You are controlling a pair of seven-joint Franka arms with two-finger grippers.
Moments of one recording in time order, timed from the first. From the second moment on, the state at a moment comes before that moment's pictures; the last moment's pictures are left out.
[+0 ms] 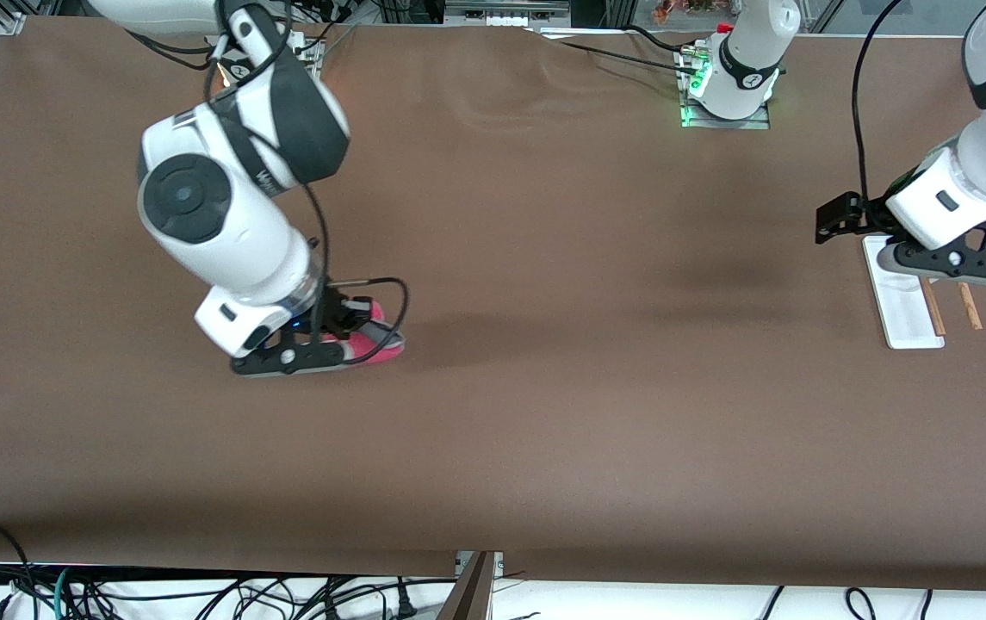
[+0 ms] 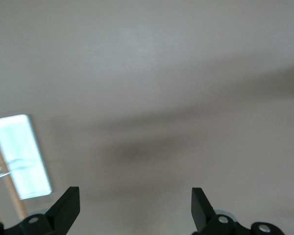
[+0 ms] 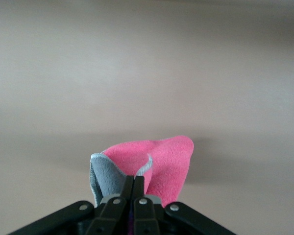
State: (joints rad) left arm -0.03 0.08 -0.05 -1.68 -0.06 1.64 0.07; right arm 0.45 0.63 0.05 -1.01 0.01 1.72 0.40
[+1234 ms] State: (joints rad) left arm -0.17 0.42 -0.07 -1.68 -0.67 1.98 0.86; right arm 0.68 0.66 0.15 -1.01 0.01 2.04 0.58
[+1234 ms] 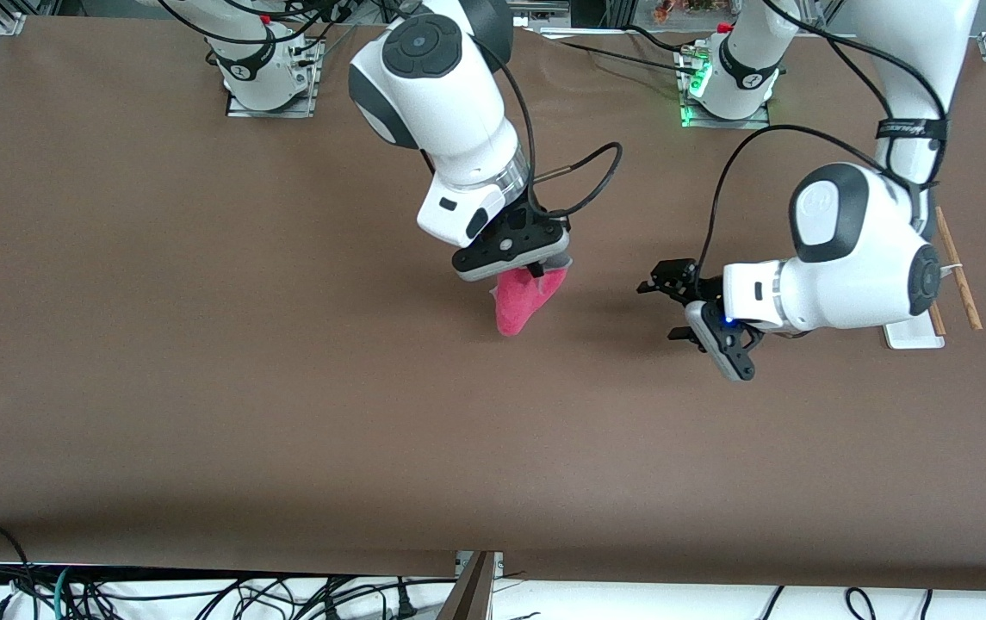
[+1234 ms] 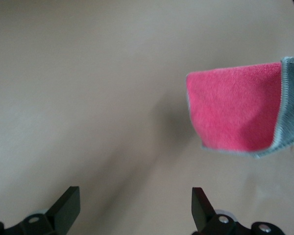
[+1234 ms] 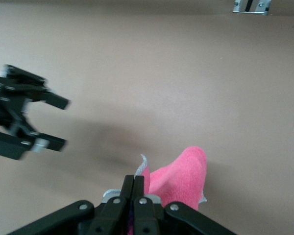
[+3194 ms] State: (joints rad) left arm -0.24 0.29 -0.28 -2.09 -1.14 2.54 1.34; right arm 0.69 0.67 0.14 -1.01 0.01 2.06 0.59
